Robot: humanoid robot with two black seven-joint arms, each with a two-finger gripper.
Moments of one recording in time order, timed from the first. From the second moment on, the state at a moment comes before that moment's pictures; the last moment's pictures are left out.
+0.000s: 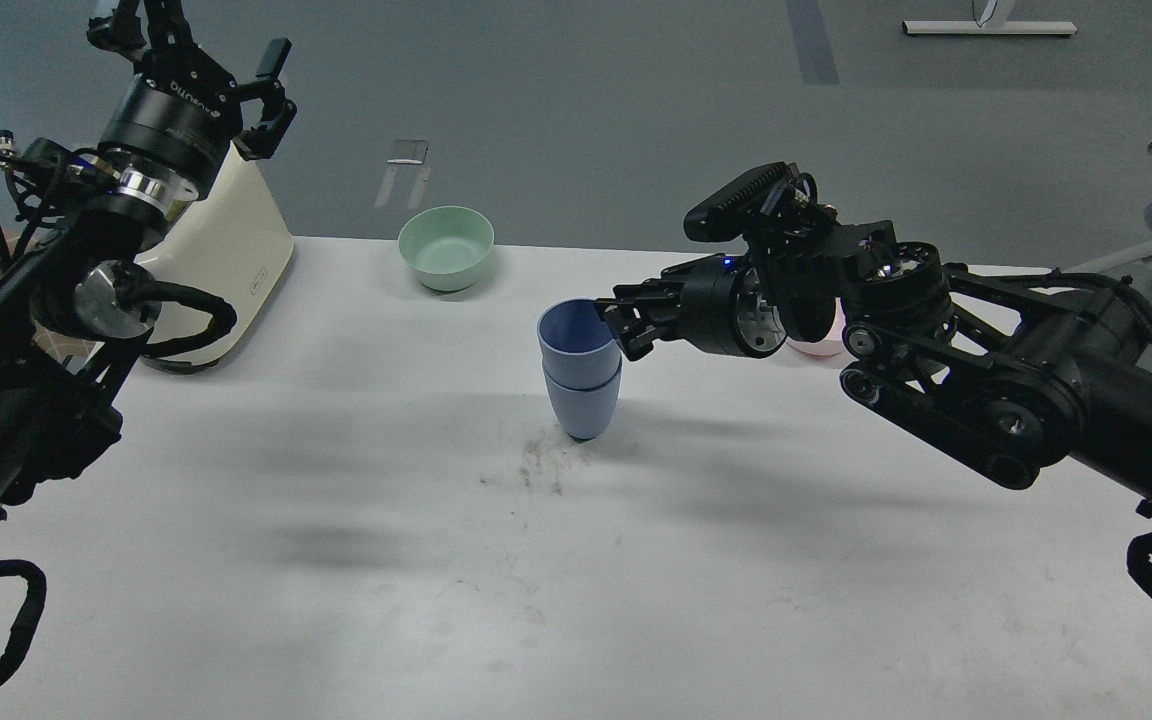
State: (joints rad) left arm -0.71 0.45 -1.06 -0.89 0.32 -0.31 -0.38; right arm 1.07 -0.25 0.40 1.20 -1.86 0.49 0.04
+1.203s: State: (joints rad) left arm -0.72 0.44 -1.06 -0.90 0.32 -0.30 -0.38; right arm 0.83 -0.37 1.49 0.89 -1.05 0.45 0.05
